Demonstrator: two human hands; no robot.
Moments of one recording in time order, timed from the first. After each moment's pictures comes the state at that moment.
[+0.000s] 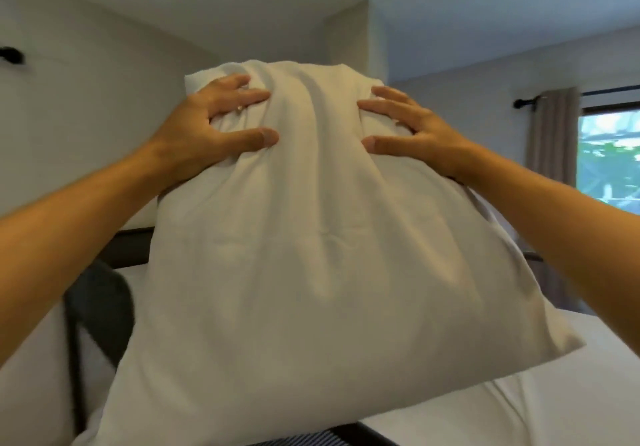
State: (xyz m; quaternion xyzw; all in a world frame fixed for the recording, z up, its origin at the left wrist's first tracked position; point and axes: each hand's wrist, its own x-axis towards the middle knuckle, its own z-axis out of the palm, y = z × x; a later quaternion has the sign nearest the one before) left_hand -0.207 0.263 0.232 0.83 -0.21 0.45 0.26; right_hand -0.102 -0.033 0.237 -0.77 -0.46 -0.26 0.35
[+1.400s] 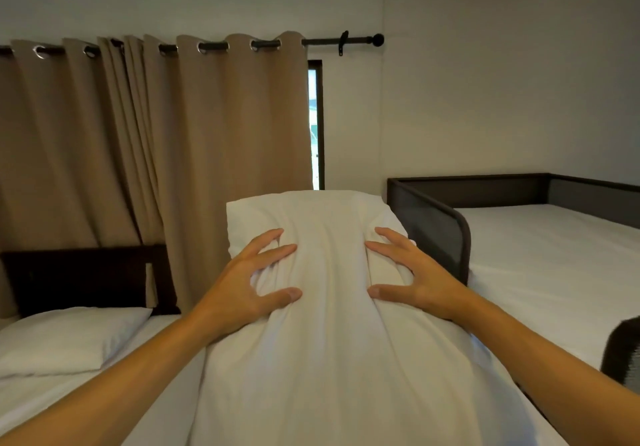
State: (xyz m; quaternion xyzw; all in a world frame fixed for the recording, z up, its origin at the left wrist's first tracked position) left_hand -0.593 0.519 -0.011 0.87 0.26 0.37 0.18; right_hand -0.303 0.395 -0.011 -0.63 -0.68 0.09 0.36
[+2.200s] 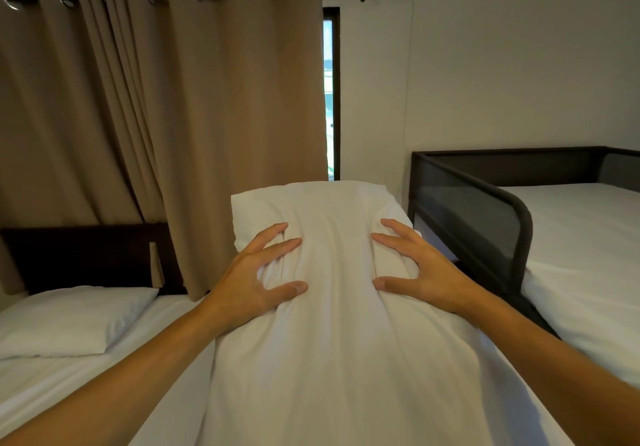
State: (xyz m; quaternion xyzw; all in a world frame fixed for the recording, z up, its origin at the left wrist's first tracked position) left_hand -0.559 0.656 -0.053 0.86 0.29 0.36 0.21; right_hand -0.269 0.539 -0.048 -0.63 -0.68 0.11 0.36
